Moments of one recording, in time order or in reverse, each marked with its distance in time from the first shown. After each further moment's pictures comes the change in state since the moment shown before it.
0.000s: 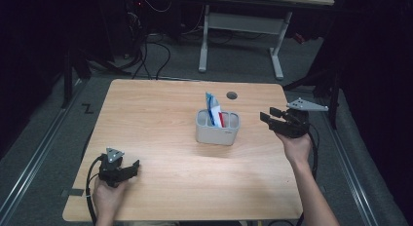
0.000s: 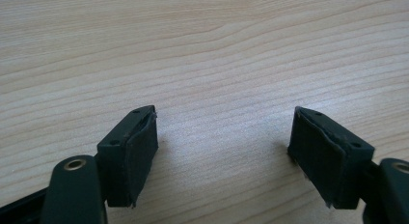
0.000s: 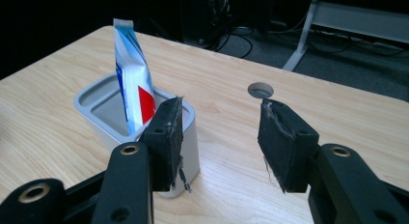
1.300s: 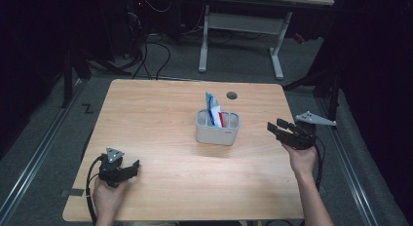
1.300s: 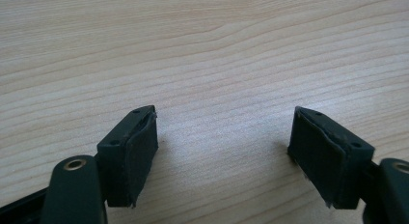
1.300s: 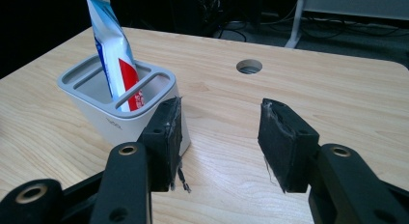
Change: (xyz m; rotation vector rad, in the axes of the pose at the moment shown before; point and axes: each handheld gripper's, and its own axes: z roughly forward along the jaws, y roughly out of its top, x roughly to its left) left arm 0.000 0.000 0.000 0.001 0.001 0.001; right arm -0.016 -0.041 -0.011 -0.009 -0.016 0.090
